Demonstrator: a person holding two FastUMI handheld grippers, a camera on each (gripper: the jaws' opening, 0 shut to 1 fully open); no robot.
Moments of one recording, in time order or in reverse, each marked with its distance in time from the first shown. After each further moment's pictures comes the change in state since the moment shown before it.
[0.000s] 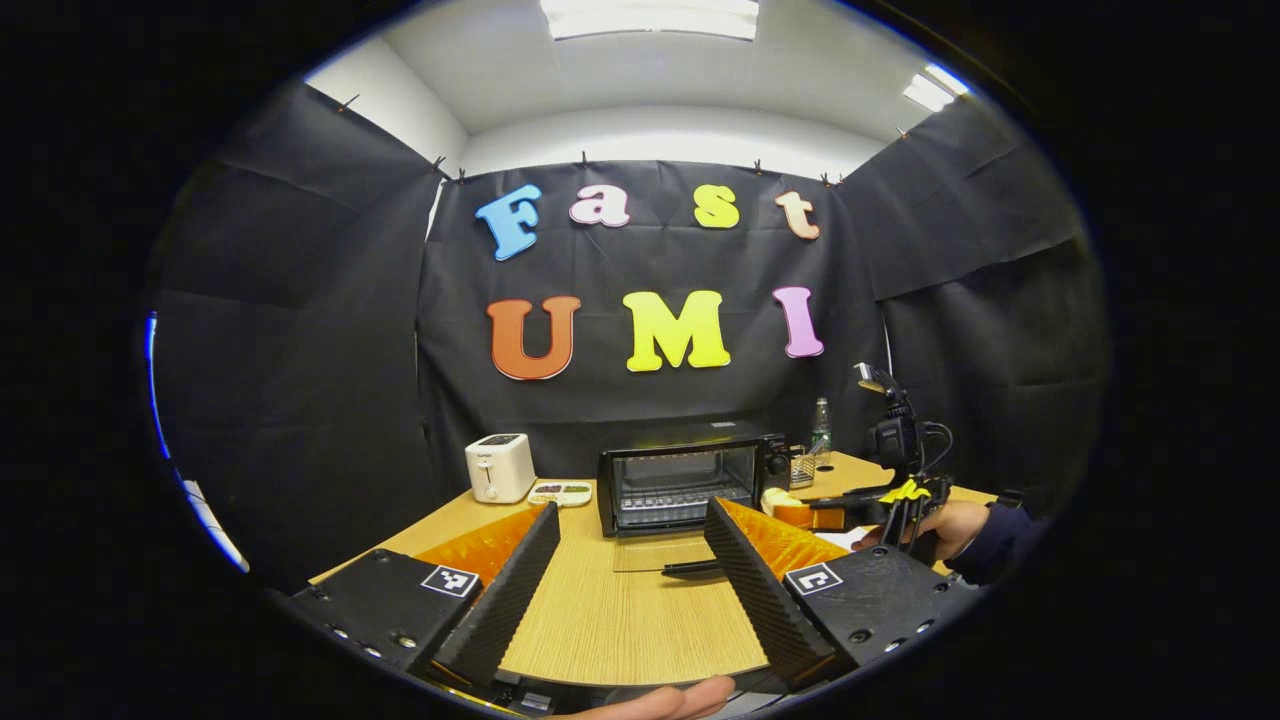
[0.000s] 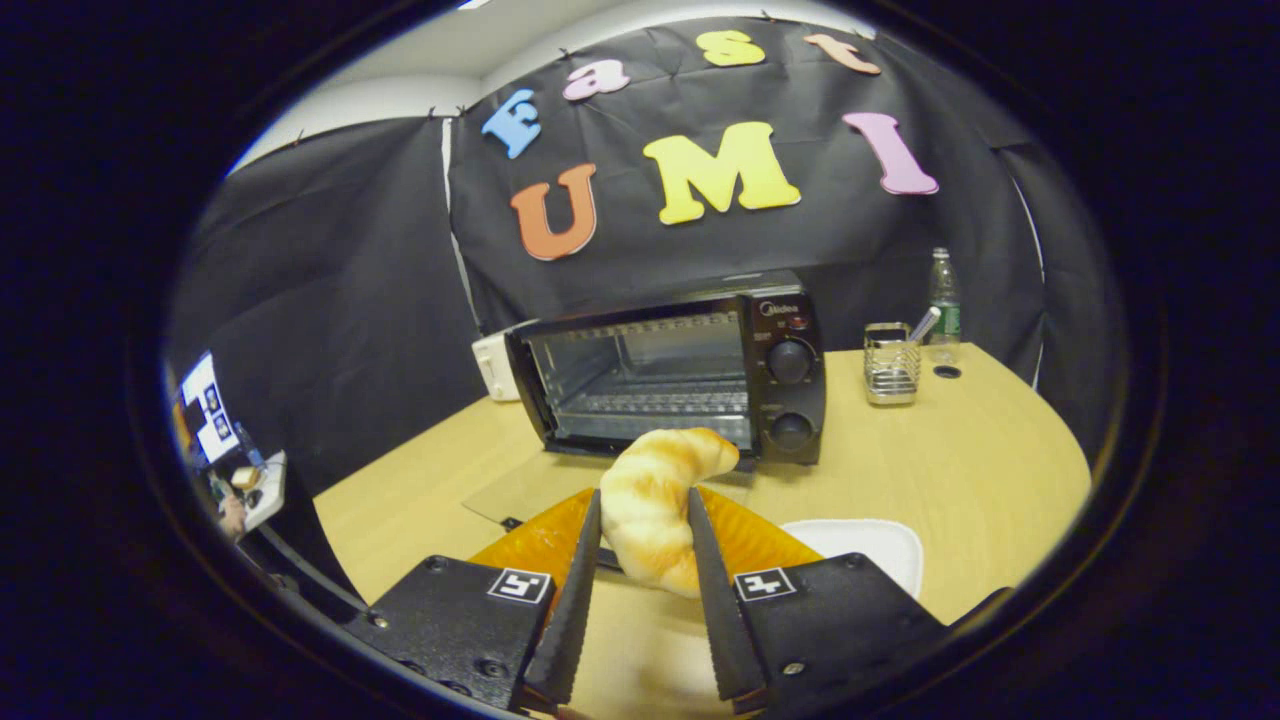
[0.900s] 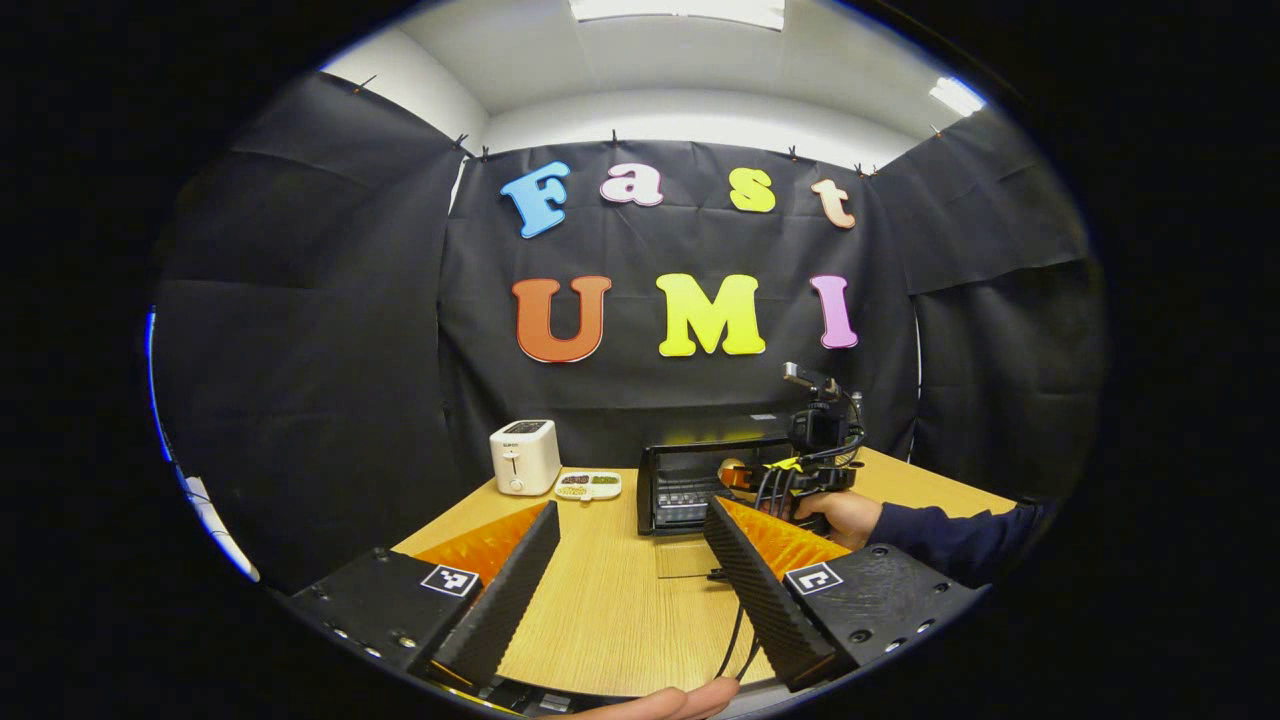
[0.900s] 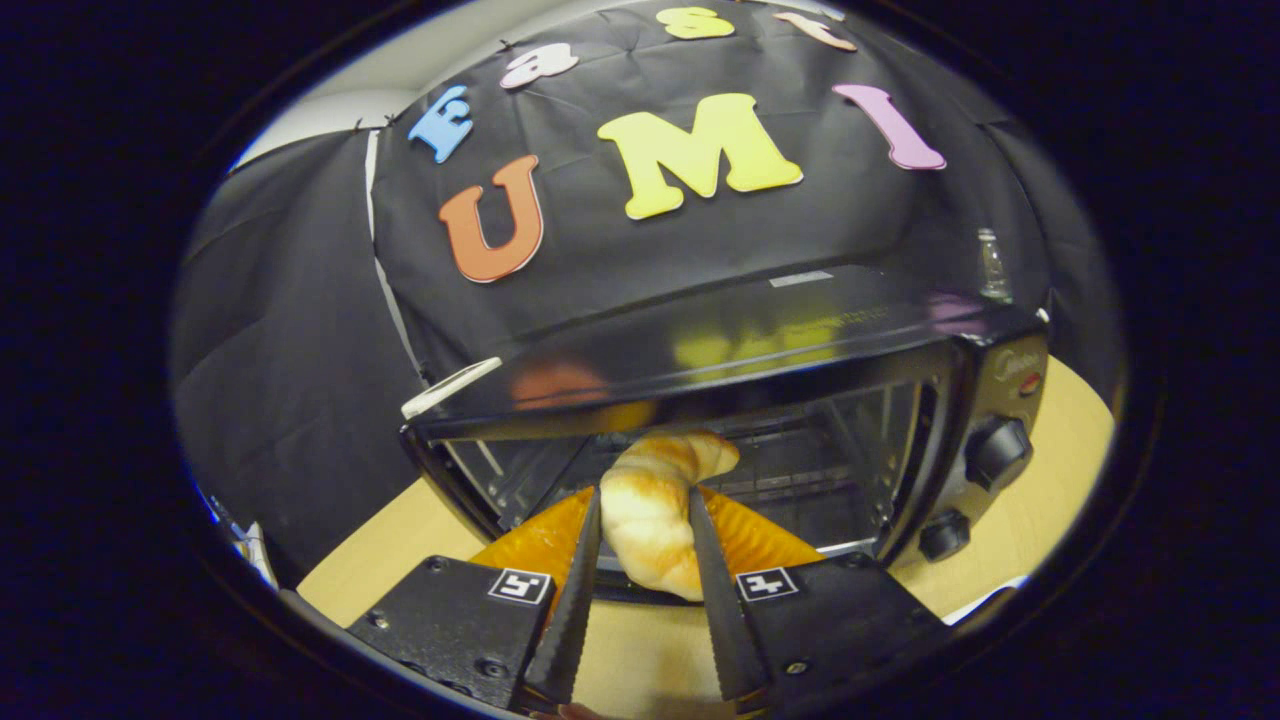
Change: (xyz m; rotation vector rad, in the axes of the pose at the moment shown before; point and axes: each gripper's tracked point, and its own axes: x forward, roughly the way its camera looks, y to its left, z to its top) left arm 0.038 0.053 0.005 -0.026 0.067 0.050; right arm 0.198 0.009 0.068 0.047 -0.006 -0.162
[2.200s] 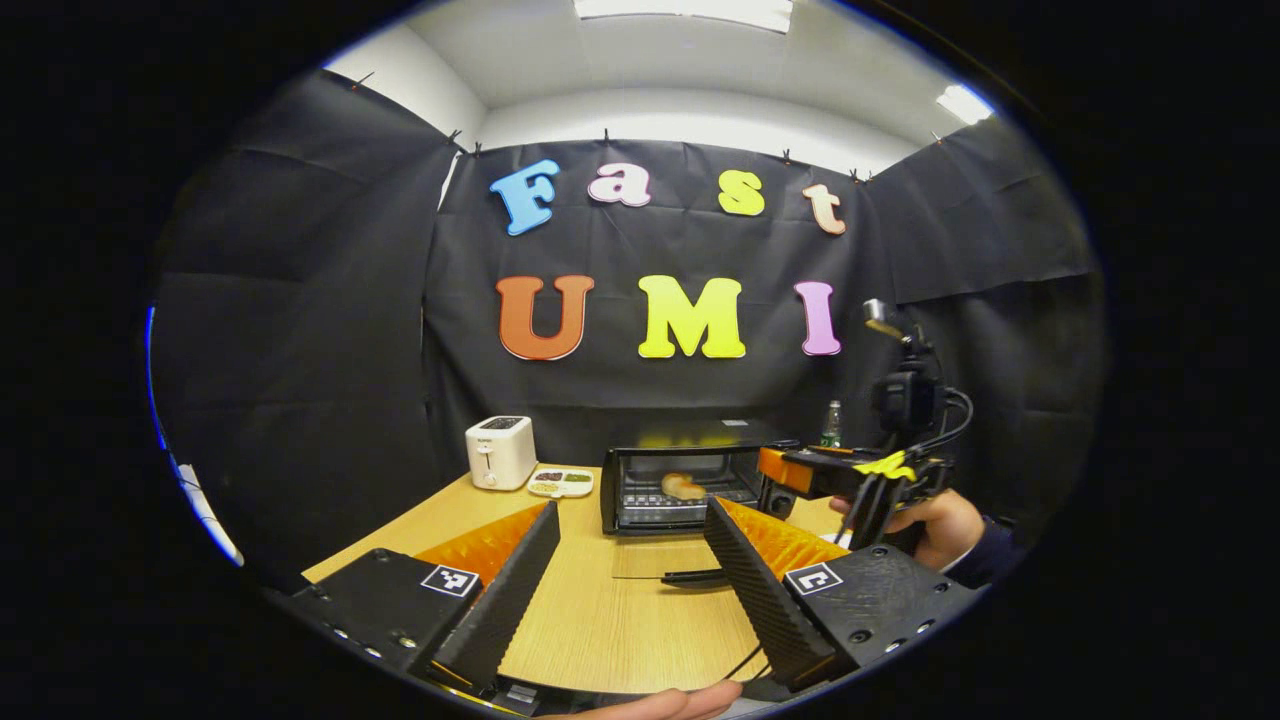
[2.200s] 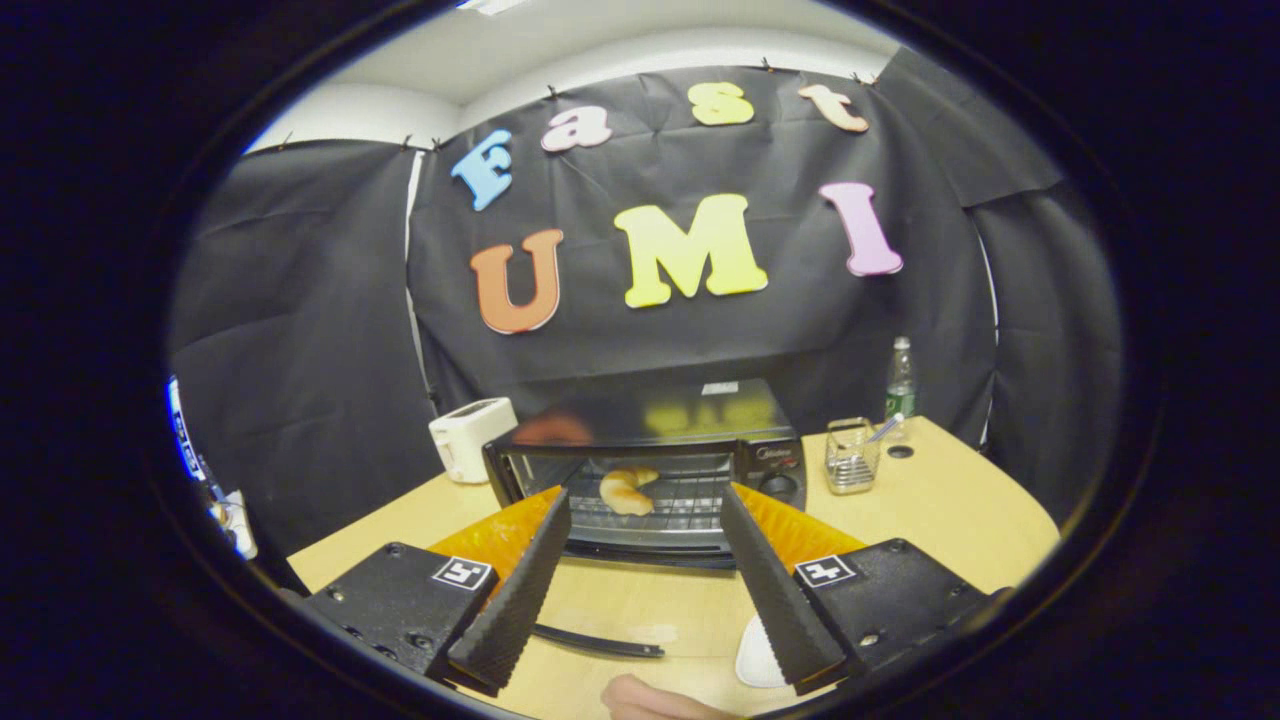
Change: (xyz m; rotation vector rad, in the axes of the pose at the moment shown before) left arm -0.006 -0.054 0.009 -0.039 0.028 -0.048; right arm -0.229 -0.015 0.048 -0.104 -0.186 -0.047
